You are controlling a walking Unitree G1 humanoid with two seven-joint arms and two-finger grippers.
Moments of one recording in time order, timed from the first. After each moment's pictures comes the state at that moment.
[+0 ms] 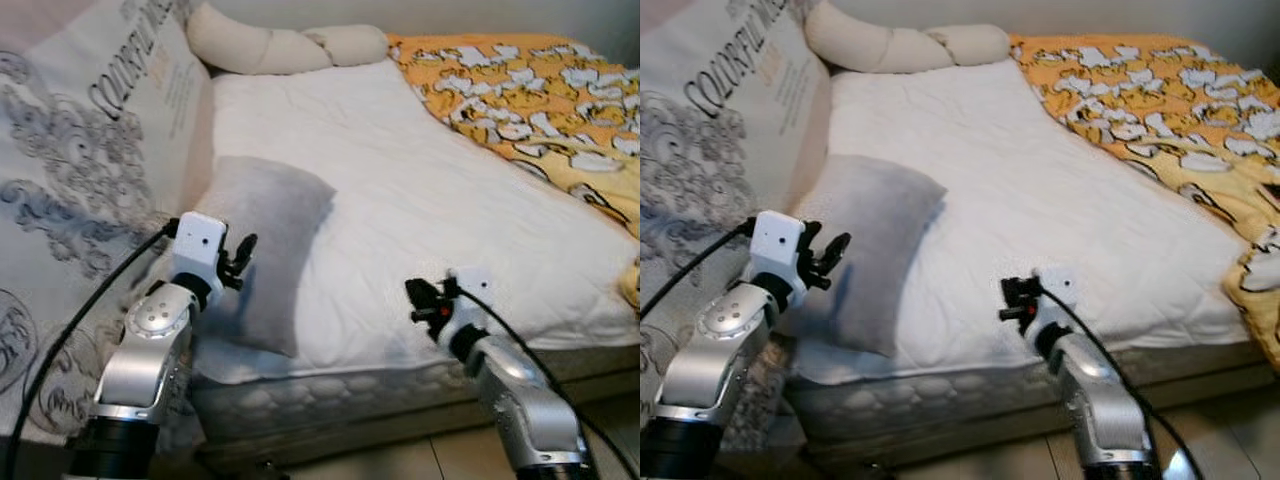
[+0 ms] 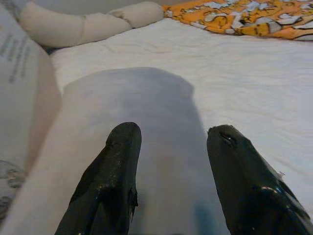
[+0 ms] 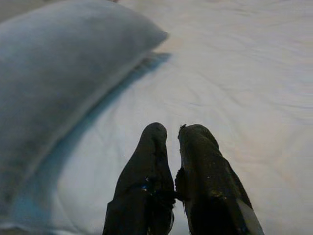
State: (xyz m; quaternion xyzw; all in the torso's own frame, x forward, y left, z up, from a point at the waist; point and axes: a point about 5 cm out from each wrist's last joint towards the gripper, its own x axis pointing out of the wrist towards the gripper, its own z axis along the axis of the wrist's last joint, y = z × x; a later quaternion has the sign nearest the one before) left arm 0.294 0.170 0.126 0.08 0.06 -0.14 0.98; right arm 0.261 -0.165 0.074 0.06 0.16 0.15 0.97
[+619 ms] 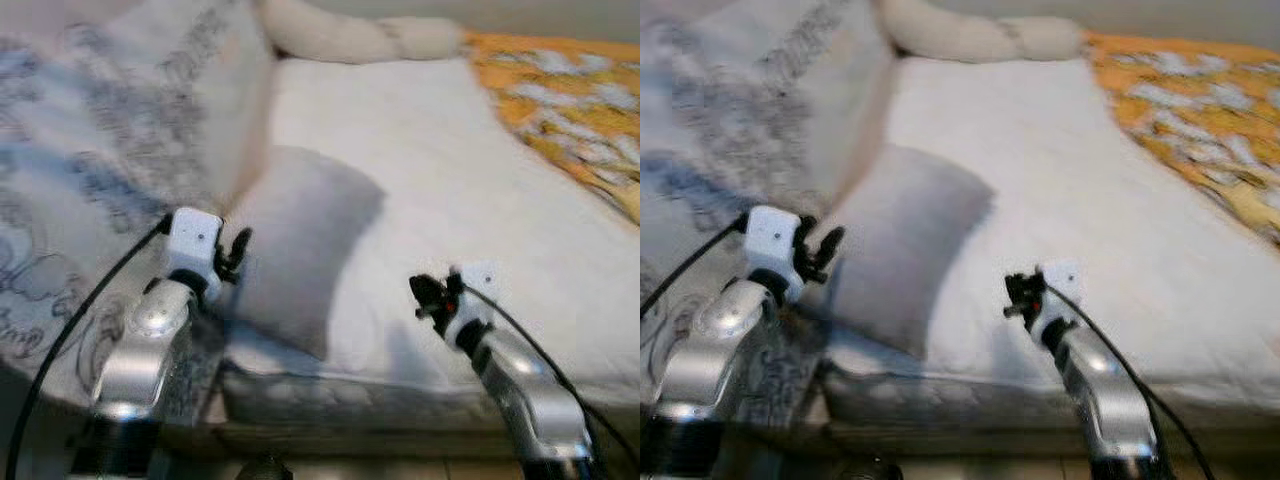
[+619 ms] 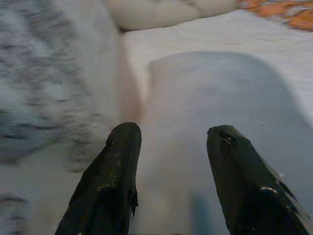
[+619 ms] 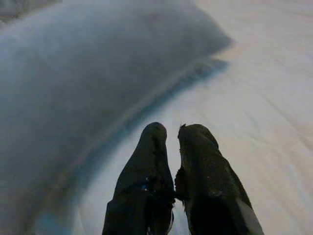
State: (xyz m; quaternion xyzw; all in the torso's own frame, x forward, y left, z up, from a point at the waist) left arm 0.295 0.183 0.129 0.09 0.05 -0.10 0.99; right arm 0.267 -0.159 0.079 0.05 0.15 0.18 0.97
